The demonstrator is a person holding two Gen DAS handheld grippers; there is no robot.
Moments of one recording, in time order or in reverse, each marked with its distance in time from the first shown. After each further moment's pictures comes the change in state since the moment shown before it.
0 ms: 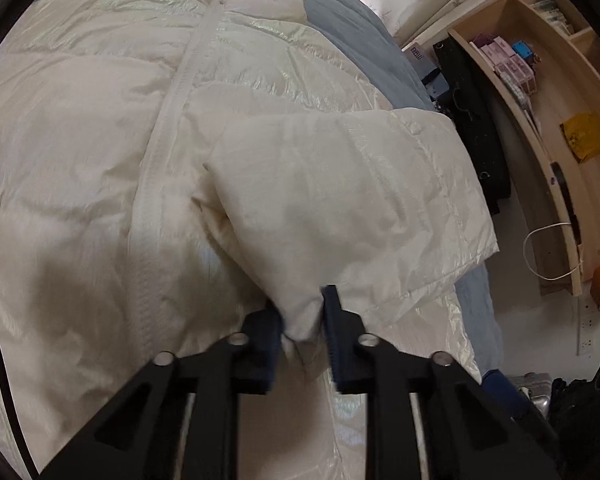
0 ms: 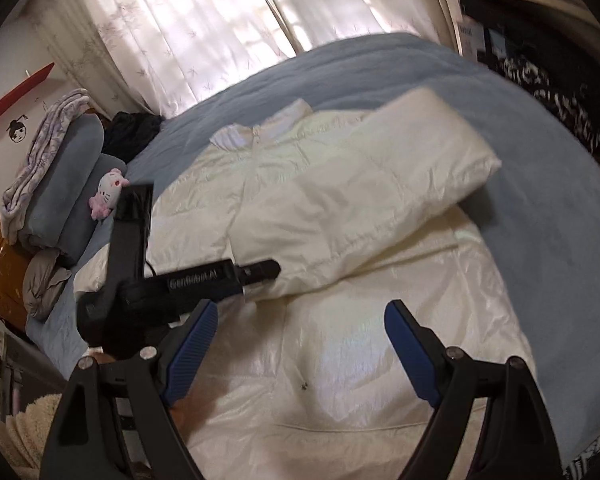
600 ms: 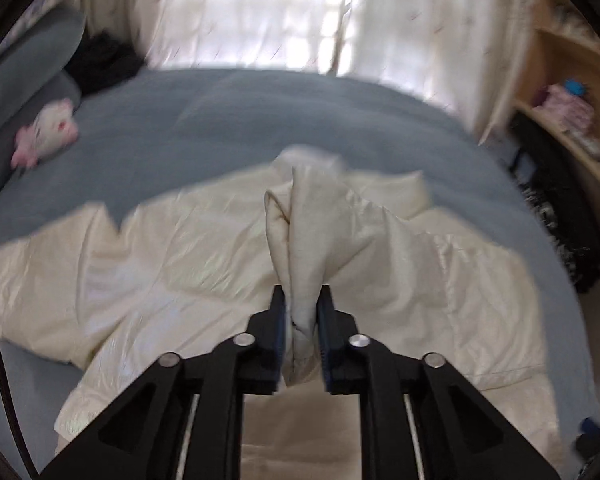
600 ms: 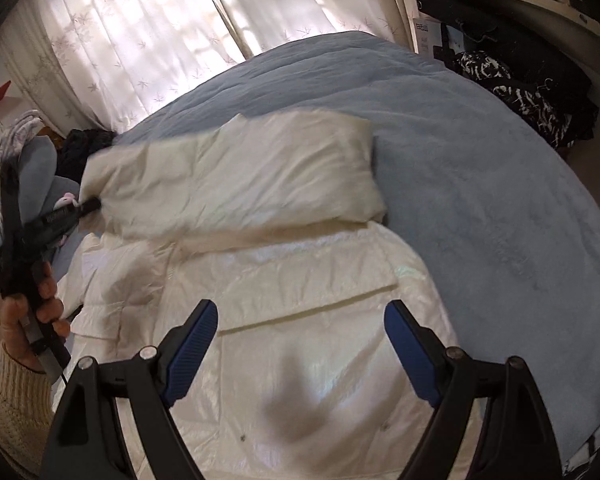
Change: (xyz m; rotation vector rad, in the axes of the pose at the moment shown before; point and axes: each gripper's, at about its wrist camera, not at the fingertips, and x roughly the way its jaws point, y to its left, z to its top) left arm -0.091 0.061 0.101 0.072 -0.359 0.450; right arm 0.011 -0.031 0.045 0.067 -0.016 -0.171
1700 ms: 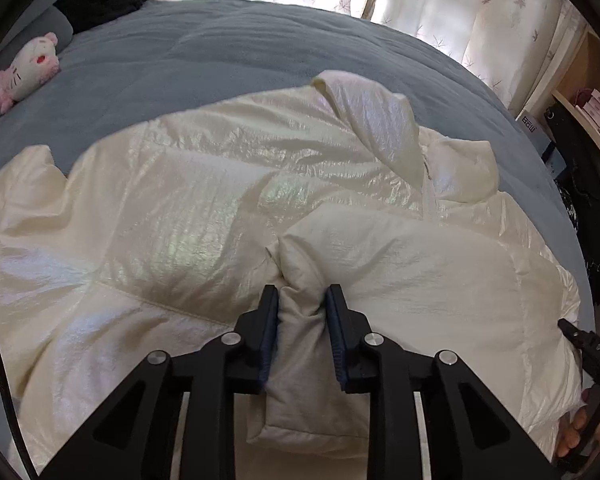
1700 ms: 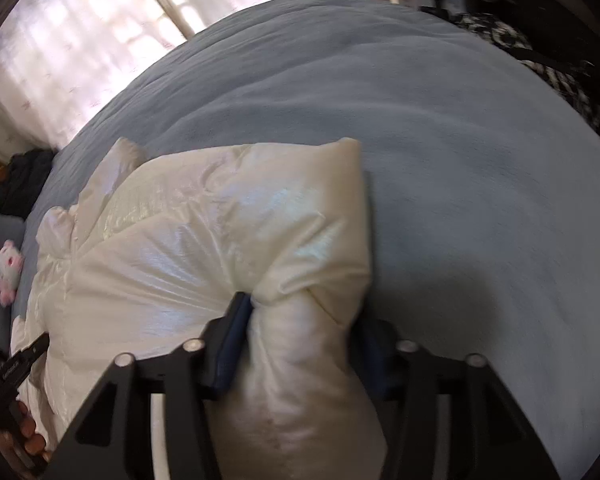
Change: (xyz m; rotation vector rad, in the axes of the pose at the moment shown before) left arm 0.096 0.022 0.017 -0.079 0.122 -0.018; right arm 0.196 -0.043 0.127 0.117 0.090 -0.087
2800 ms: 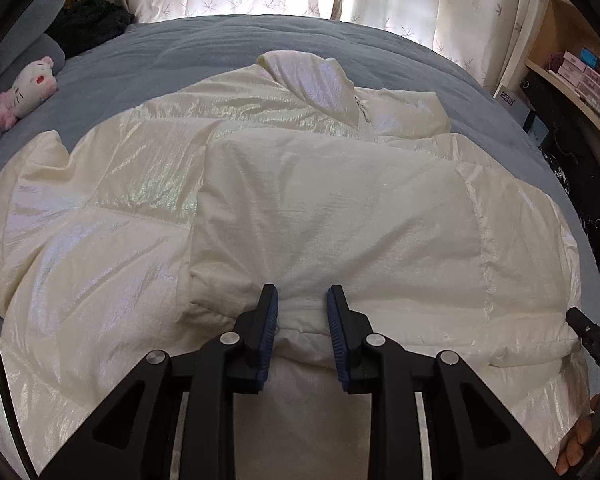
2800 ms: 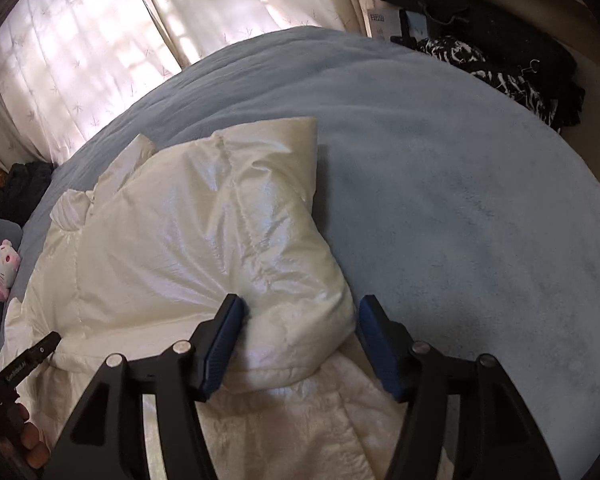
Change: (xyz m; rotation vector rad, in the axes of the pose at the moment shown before) left arm -0.030 -0.028 -0.057 0.080 -0.029 0.010; right arm -0.047 -0.015 -0.065 -0.003 -0.152 -0.049
